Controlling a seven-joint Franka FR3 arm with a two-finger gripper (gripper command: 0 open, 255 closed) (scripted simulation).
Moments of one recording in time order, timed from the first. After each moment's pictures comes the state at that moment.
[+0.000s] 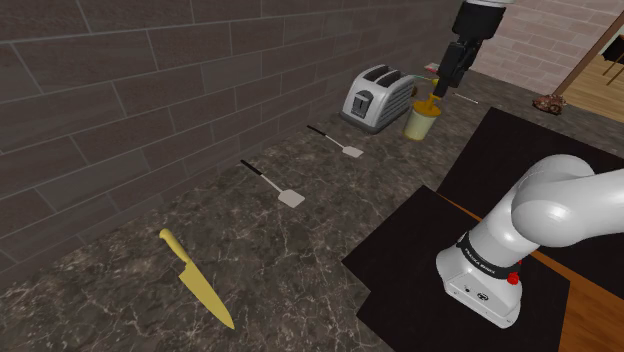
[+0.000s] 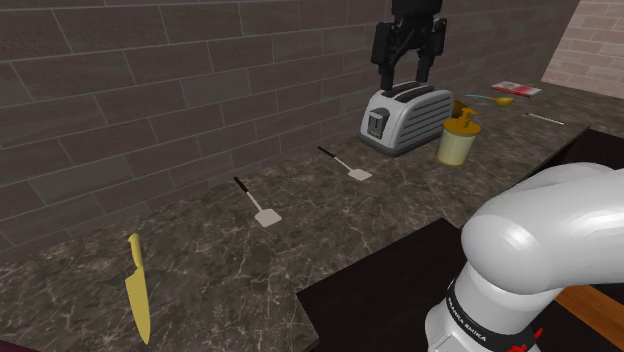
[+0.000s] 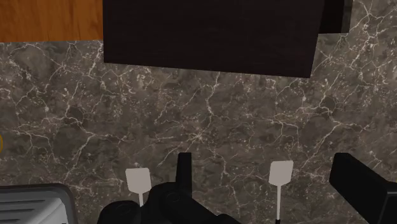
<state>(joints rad) 0.01 -0.80 -0.02 -2.36 -0.01 1.49 -0.07</state>
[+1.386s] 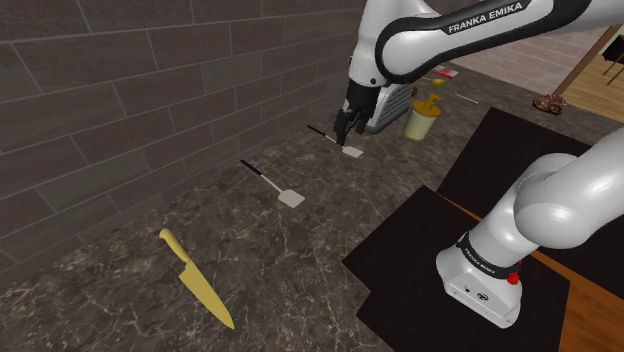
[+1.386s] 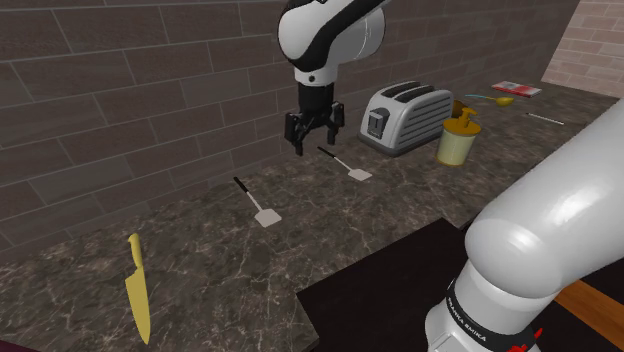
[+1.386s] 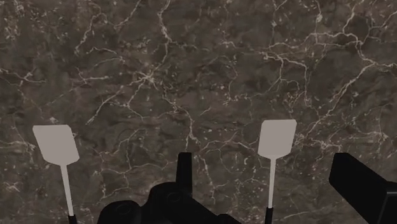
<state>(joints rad) 0.07 -0.30 0.14 -2.45 0.06 2.15 0.10</state>
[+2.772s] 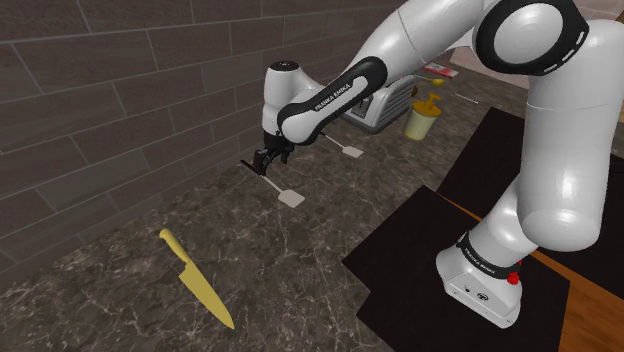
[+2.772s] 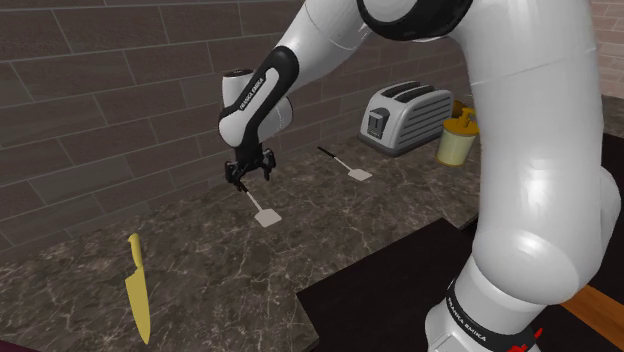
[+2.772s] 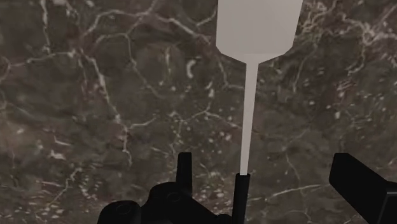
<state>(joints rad) 0.19 0.51 0.17 -1.93 -0.16 2.49 0.37</state>
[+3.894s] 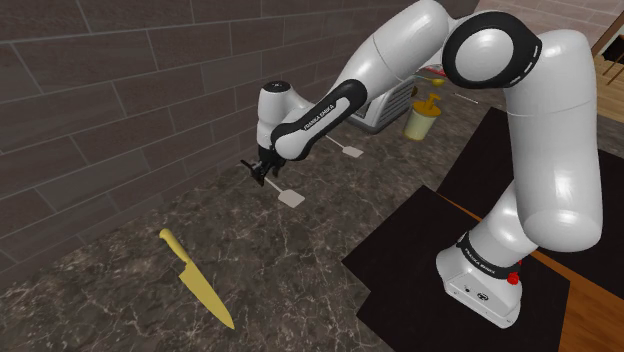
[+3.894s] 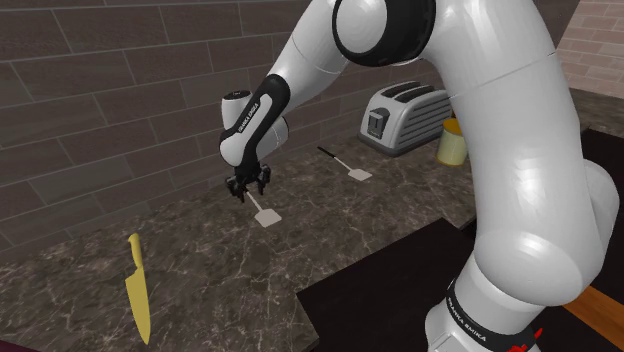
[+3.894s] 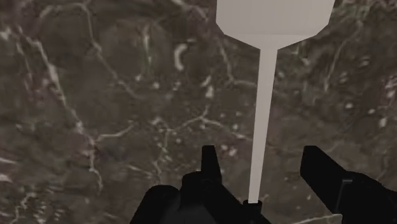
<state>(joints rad) 0.21 0.66 0.15 -1.85 -0.19 2.56 0.39</state>
